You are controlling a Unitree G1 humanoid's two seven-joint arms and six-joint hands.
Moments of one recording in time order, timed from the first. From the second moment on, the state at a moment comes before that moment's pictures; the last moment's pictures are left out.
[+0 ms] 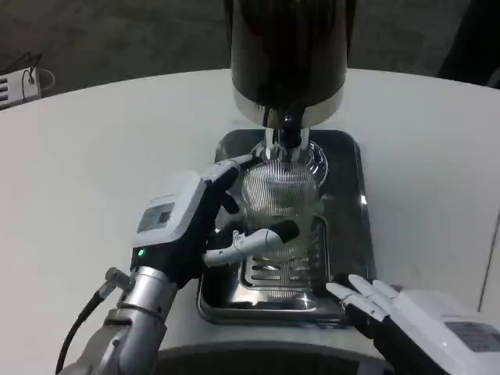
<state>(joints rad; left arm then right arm) -0.70 0.35 -0.27 0.74 0.62 -0.45 0.44 0.19 0.03 -0.01 -1.03 -1.05 0.01 0.96</state>
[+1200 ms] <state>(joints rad) -0.42 0.45 0.02 -0.03 -0.05 -0.46 -0.23 0.11 0.01 0.09 -1.03 -1.13 0.10 0.95</state>
